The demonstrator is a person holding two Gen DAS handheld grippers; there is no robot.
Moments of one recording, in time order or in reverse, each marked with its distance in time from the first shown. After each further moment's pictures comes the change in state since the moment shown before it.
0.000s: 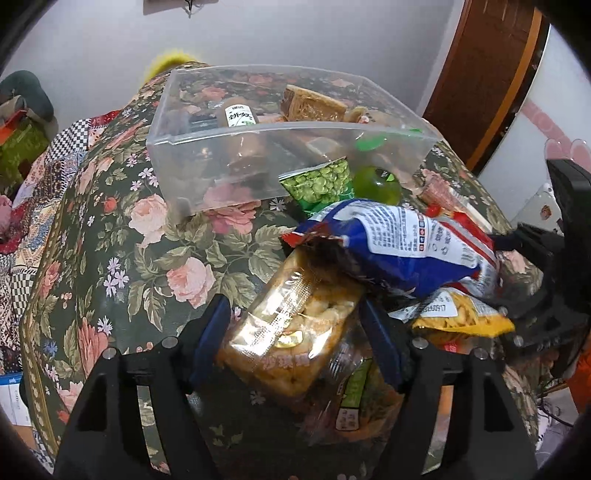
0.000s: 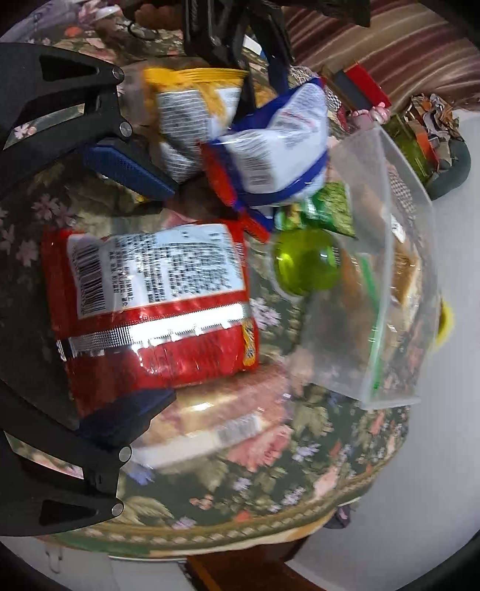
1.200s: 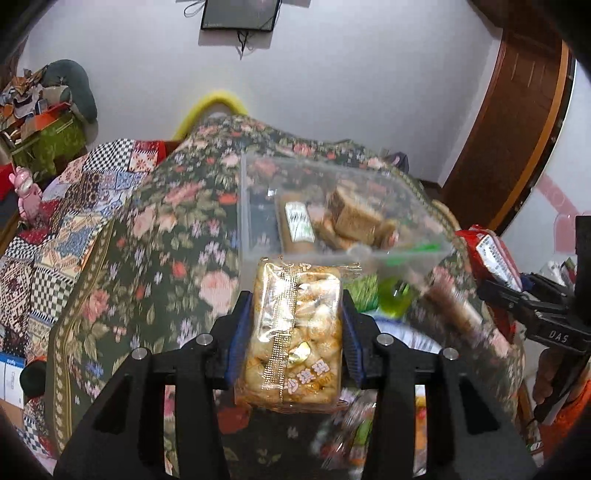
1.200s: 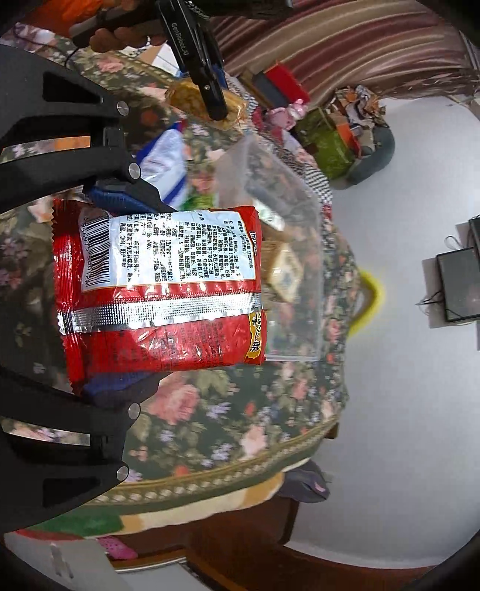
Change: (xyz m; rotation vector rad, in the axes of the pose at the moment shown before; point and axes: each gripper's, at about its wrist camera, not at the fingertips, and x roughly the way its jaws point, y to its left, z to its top) left arm -0.069 0.035 0.044 -0.158 -0.216 0.043; right arm -0.070 -0.008 0.057 0.098 -0.306 -0.008
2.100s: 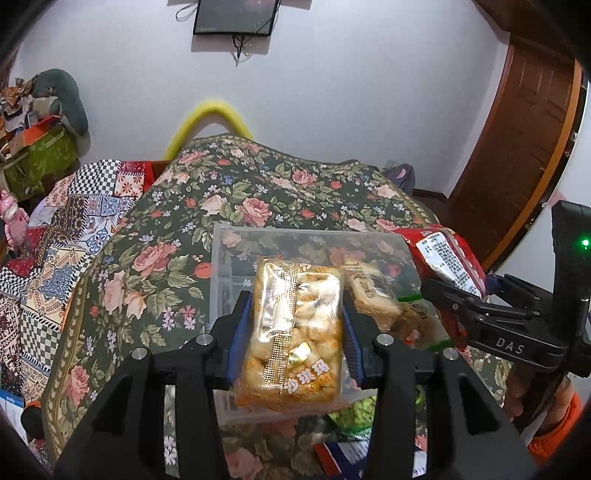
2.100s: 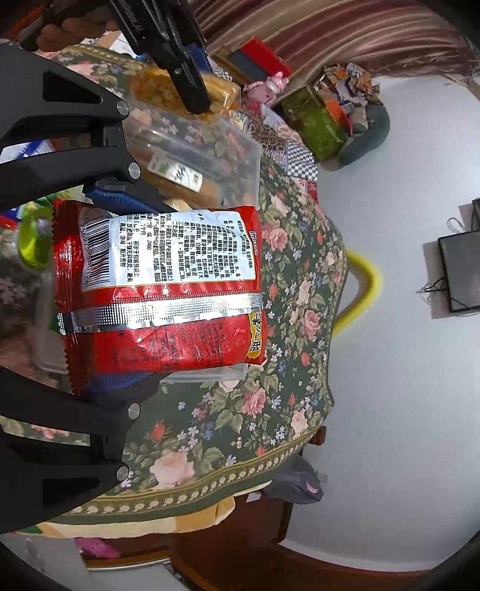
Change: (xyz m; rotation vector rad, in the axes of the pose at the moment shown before) left arm 0.078 -0.006 0.086 0.005 -0.007 0.017; right arm 0.091 -0.007 0.078 0.017 0.043 -0.057
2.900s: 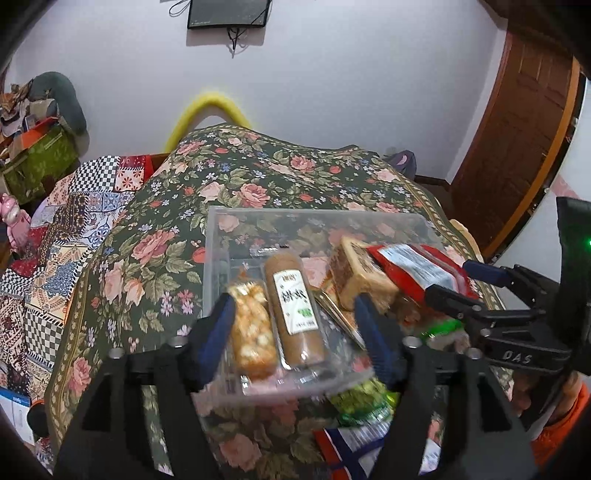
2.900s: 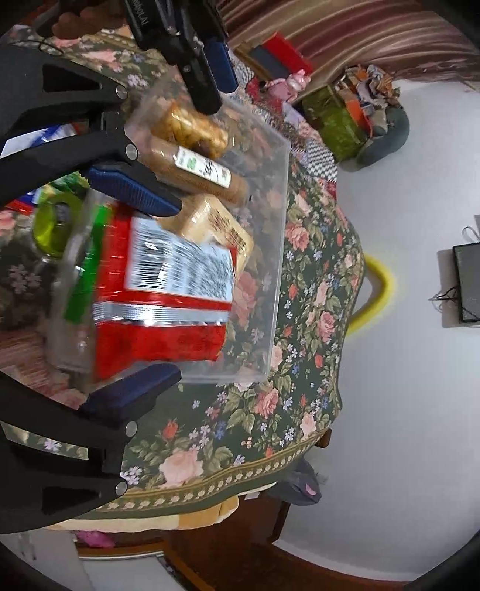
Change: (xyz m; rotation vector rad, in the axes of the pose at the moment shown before) left arm -0.007 -0.011 -0.014 0.031 0.034 0.012; right arm -0.019 0.001 -0.016 -0.046 0.043 -0.009
